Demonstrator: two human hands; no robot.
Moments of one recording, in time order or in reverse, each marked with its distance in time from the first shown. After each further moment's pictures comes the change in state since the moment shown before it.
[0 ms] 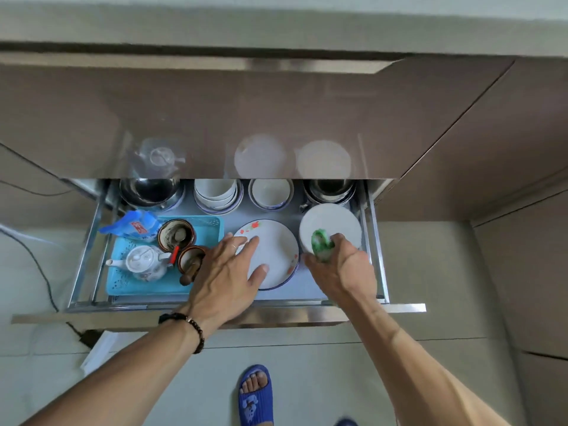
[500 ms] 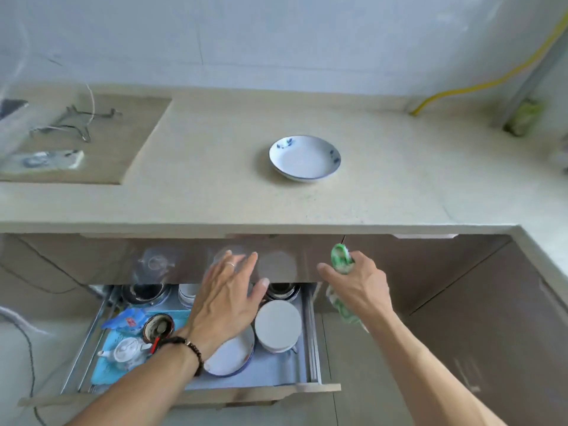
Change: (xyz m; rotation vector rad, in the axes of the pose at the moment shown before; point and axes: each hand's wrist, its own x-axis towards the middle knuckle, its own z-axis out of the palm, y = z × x) left_hand -0.056 0.206 -0.194 0.045 0.269 0.098; right_hand -0.063 -0.027 -0.295 0.285 0.179 -0.077
